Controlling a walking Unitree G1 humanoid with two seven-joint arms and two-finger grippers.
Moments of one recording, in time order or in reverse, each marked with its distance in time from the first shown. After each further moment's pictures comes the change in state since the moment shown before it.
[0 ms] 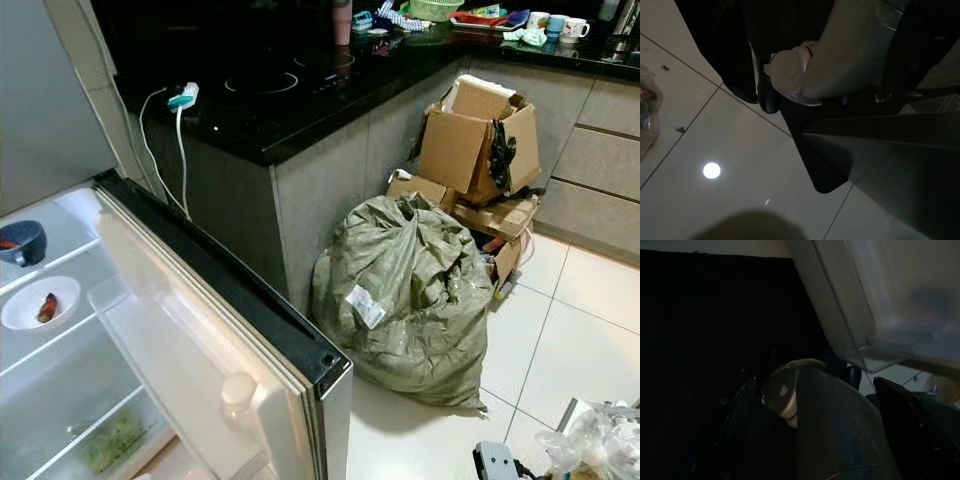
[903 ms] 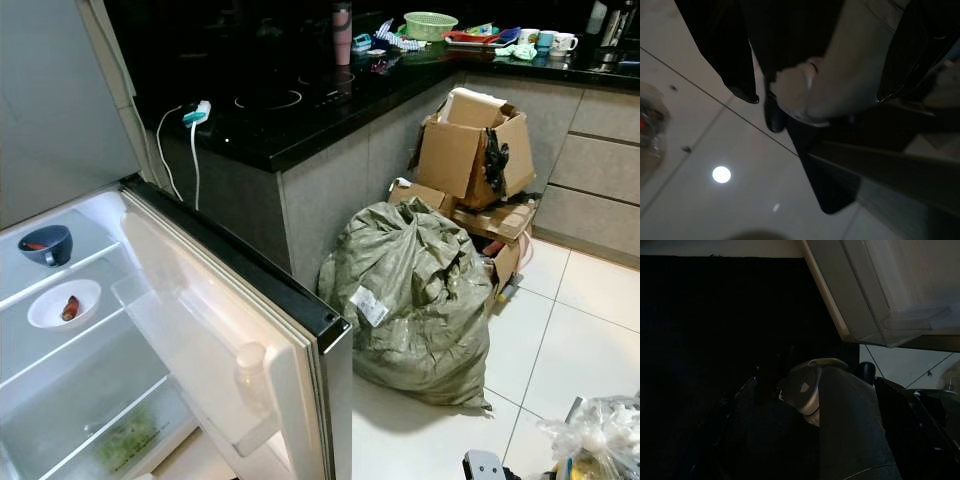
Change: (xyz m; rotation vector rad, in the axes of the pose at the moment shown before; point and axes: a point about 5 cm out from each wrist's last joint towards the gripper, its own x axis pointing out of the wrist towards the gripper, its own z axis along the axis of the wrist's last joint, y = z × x) left arm 0.000 0.002 0.002 0.011 0.007 0.019; right arm 0.002 0.006 -0.018 -0.066 0.080 -0.070
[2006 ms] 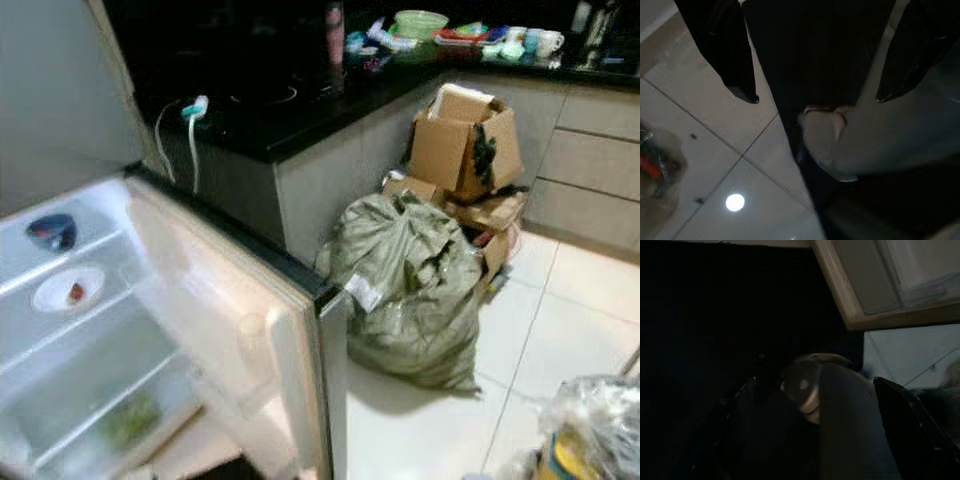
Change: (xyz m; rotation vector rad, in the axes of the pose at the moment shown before) left arm 0.002 -0.003 0.005 0.016 -0.013 0.003; right arm -0.008 -0.004 -0.030 -0.029 0.102 -0.063
